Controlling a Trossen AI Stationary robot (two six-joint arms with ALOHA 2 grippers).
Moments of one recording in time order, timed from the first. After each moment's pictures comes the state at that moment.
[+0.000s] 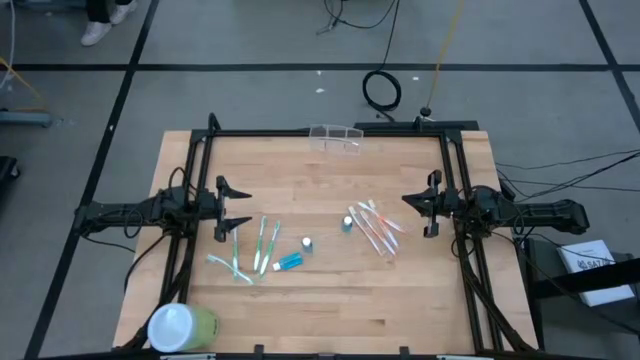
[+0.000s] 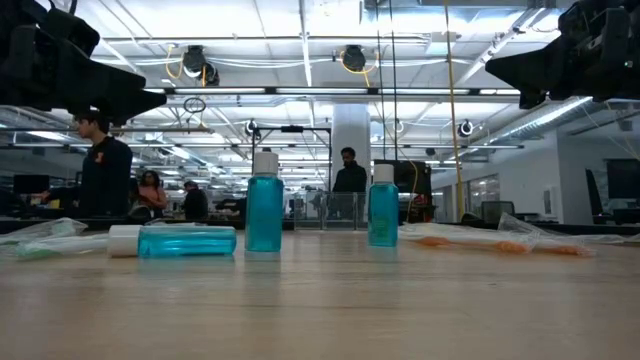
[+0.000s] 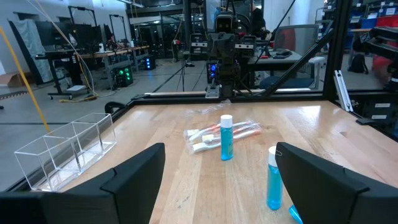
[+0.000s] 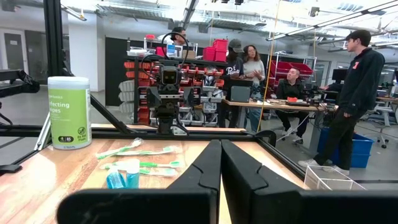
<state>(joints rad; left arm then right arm) 0.03 0.04 0.02 0.03 -0.03 0.07 -0.02 0.14 0.01 0.30 0.10 -0.09</state>
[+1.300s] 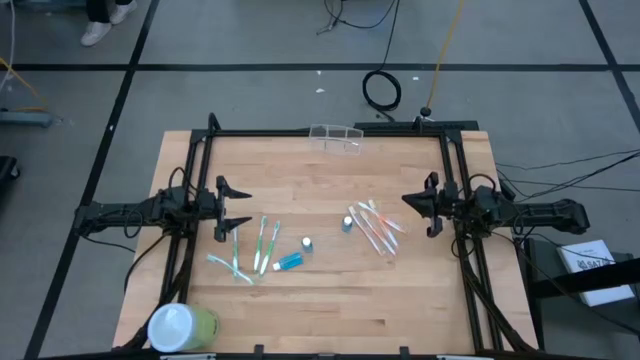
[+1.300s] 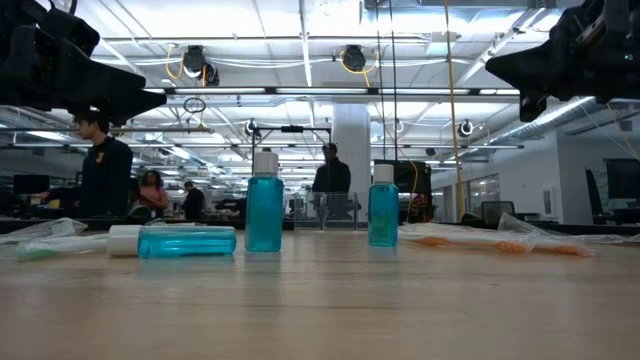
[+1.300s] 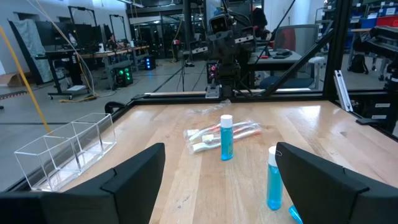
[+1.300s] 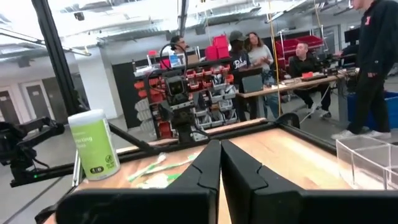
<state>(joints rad) 0.03 0.04 0.02 0.03 -0.03 0.07 -0.02 0.15 0.01 0.32 0.10 0.18</state>
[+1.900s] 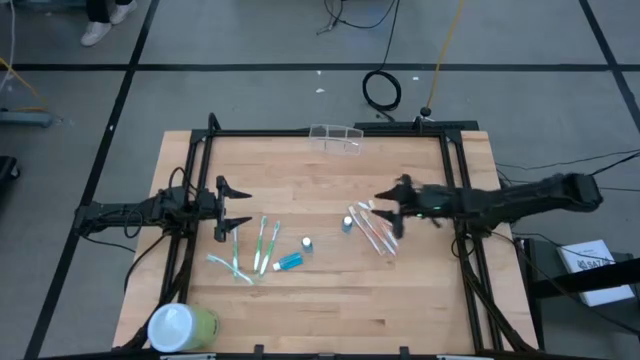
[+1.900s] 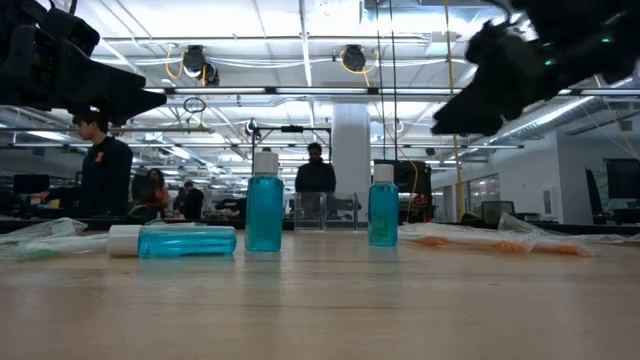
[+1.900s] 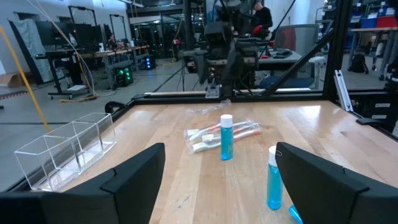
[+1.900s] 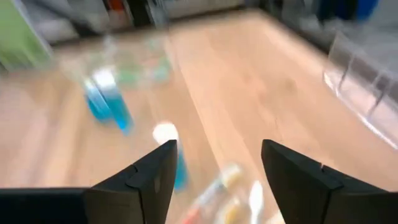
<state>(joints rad) 0.03 0.04 0.02 0.03 -0.03 0.07 0.00 0.97 0.40 0.15 0.20 0.18</state>
